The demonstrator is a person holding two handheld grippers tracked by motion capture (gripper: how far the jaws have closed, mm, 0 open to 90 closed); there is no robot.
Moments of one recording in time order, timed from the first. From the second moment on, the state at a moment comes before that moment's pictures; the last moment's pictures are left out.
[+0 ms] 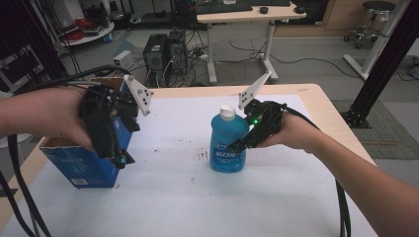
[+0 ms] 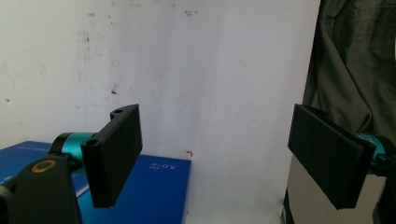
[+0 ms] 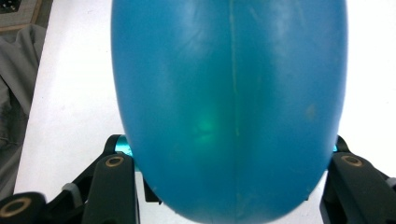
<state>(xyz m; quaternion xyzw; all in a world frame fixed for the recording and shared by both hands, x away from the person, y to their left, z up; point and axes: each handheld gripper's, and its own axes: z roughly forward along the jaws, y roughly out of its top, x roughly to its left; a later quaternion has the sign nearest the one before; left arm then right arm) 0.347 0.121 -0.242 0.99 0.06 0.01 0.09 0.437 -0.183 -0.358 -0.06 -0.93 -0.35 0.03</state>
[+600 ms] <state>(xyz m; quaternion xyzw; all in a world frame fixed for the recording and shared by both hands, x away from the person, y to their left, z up) 0.349 0.121 -0.238 0.99 0.07 0.01 0.10 0.437 -0.184 -0.352 -0.07 -0.93 -0.36 0.03</state>
